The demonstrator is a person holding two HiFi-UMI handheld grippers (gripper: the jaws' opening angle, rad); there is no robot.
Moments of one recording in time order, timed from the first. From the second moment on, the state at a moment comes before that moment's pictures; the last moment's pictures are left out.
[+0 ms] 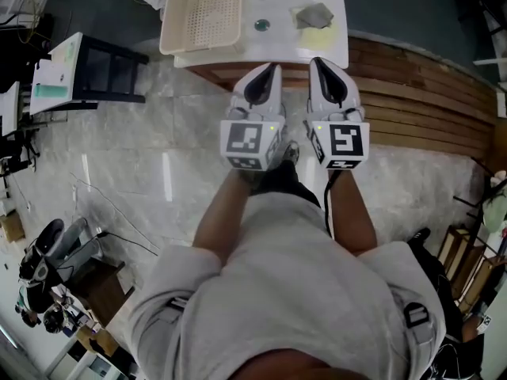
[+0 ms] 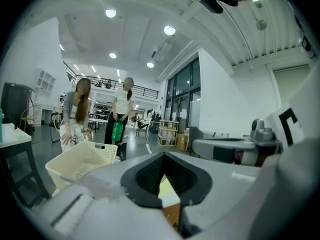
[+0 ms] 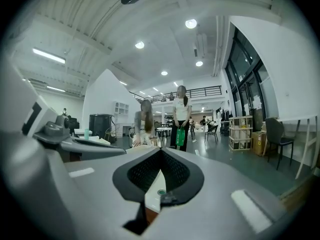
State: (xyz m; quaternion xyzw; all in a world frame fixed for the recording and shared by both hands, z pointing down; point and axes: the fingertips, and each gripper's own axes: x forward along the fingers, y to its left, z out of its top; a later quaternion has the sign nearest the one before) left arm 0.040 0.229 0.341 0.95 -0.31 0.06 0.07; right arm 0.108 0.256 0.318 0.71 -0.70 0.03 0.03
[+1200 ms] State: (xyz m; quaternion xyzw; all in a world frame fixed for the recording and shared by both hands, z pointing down) left arm 0.181 0.077 0.468 0.95 -0.18 0.16 0.19; right arm 0.243 0.108 0.430 0.78 -0.59 0.15 0.16
